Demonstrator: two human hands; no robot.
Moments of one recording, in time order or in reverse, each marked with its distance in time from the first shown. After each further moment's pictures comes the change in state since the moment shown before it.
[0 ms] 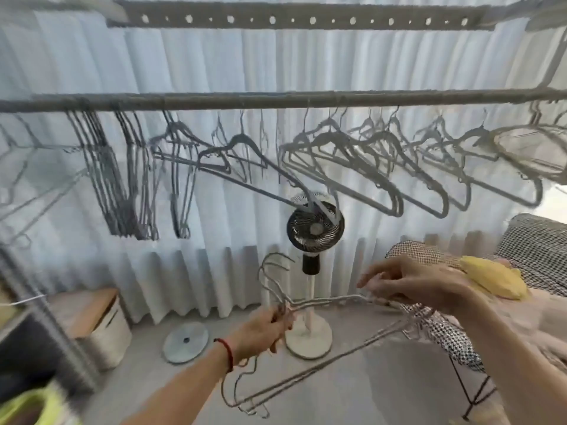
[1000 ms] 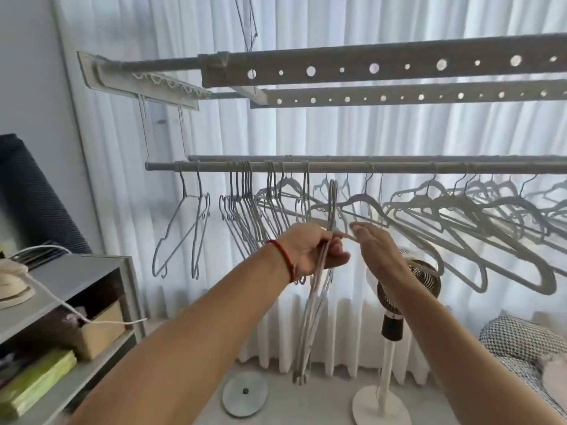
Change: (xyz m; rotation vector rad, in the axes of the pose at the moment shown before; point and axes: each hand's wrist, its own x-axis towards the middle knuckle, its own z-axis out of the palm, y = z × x) left_hand -0.079 0.134 -0.235 -0.882 0.113 -0.005; right_hand 0.178 -0.241 0.143 0.207 0.621 -0.202
